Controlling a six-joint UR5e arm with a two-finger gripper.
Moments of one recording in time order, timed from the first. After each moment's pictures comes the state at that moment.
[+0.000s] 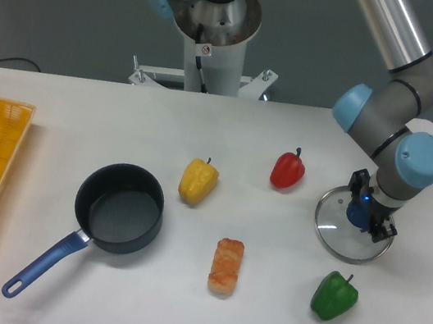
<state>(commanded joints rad) 2.84 -2.16 -1.54 -1.06 1.61 1.89</state>
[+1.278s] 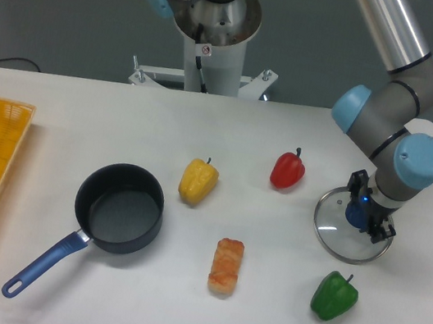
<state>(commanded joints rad) 2.84 -2.16 -1.55 -1.04 1.62 1.89</state>
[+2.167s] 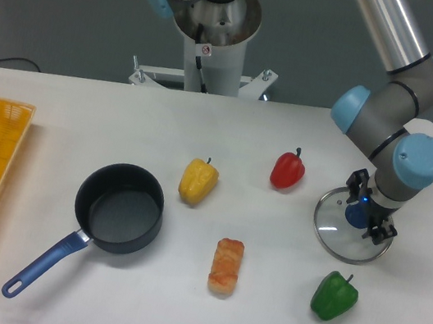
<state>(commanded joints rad) 2.84 -2.16 -1.55 -1.04 1.62 1.89</state>
